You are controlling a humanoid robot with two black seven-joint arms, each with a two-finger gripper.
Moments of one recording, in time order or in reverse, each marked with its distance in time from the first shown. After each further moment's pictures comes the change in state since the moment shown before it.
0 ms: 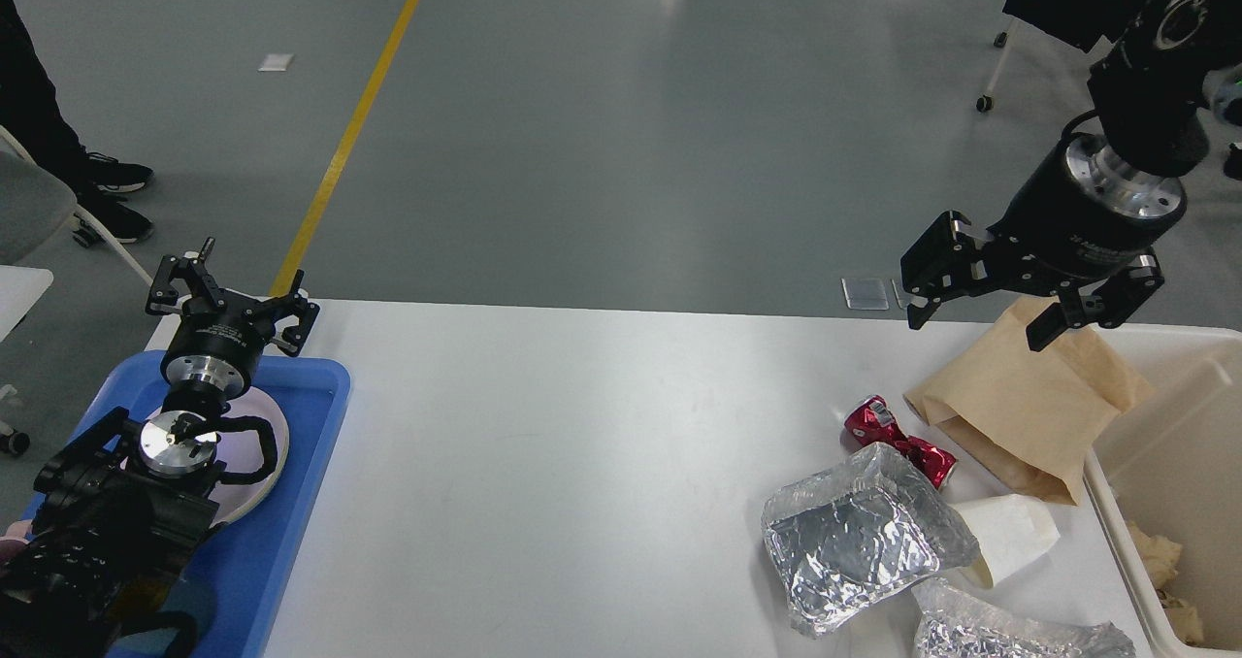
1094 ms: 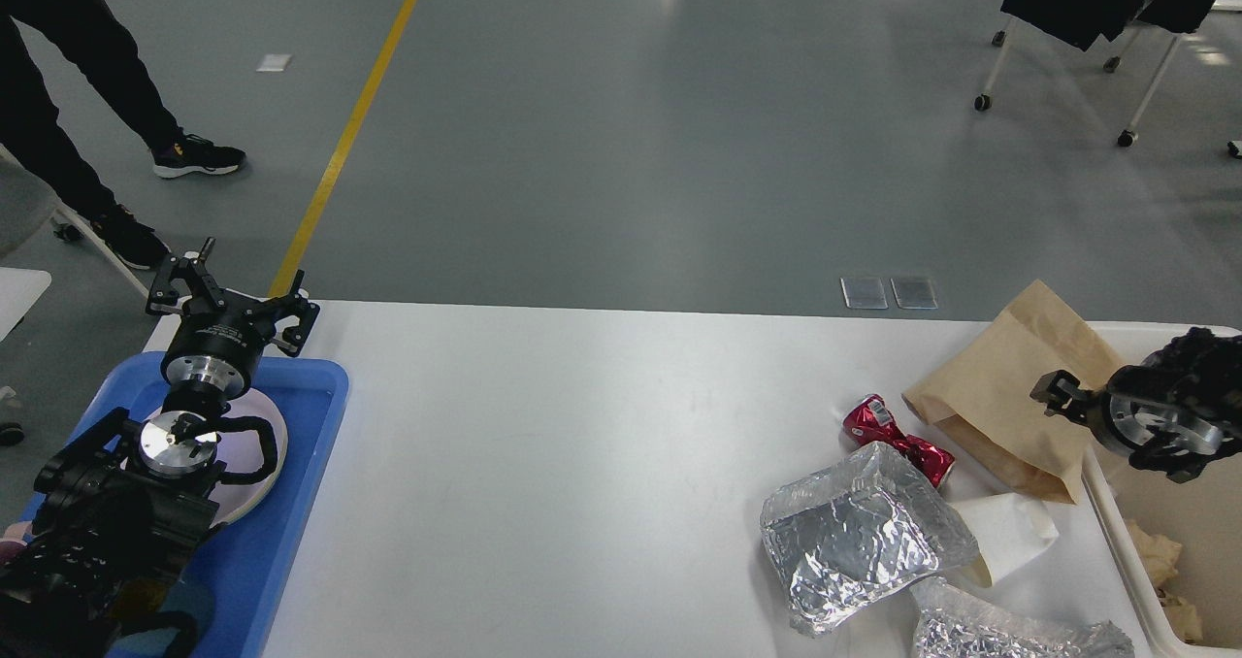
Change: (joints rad) left arm 0.000 0.000 0.000 0.000 0.000 0.000 0.000; right arm -1.104 -0.066 0.258 -0.691 -0.002 -0.751 -0.005
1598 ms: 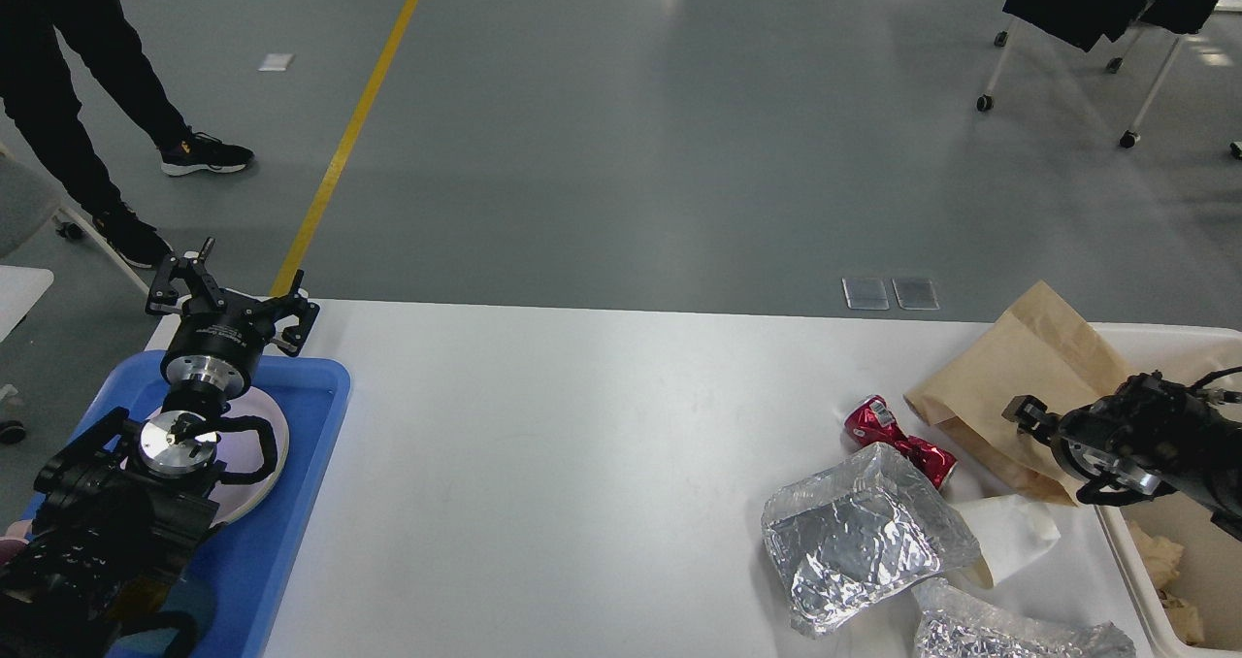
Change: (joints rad) left arm 0.000 0.000 0.000 0.000 0.000 0.000 0.000; right arm -0.148 0.095 0.048 -0.156 0.001 -0.070 0.000
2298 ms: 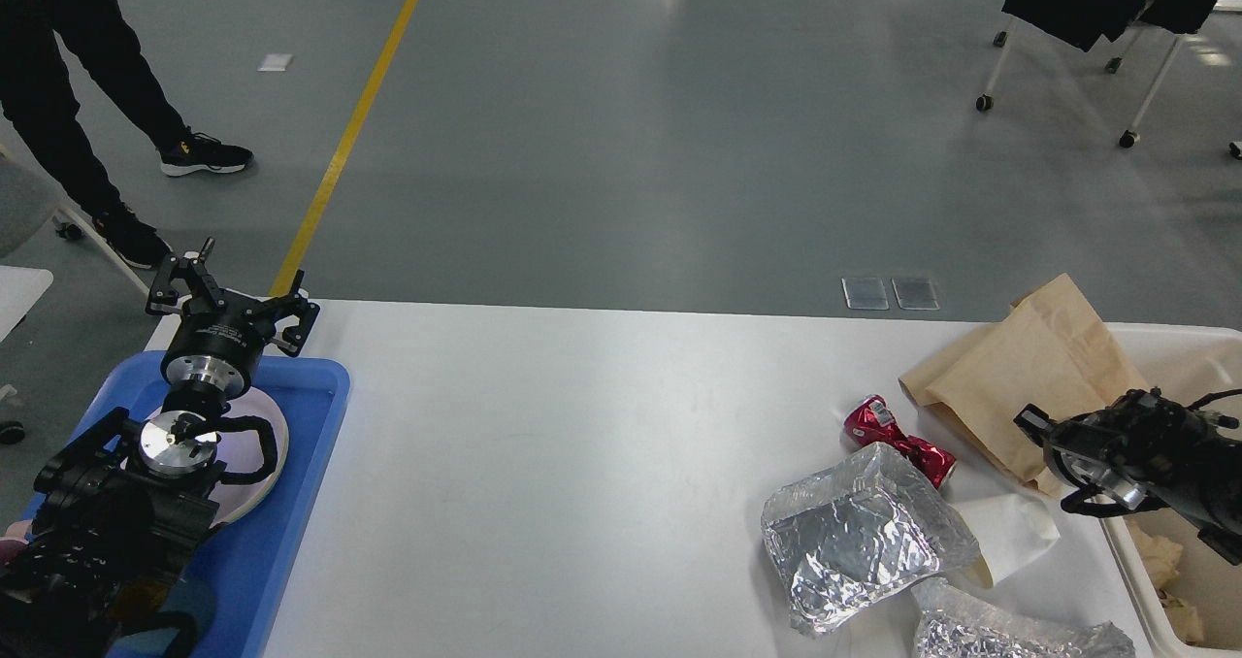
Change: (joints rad) left arm 0.000 0.000 0.000 0.000 0.000 0.000 0.000; right arm -0.040 -0.003 0.094 0.007 0.002 -0.108 0.002
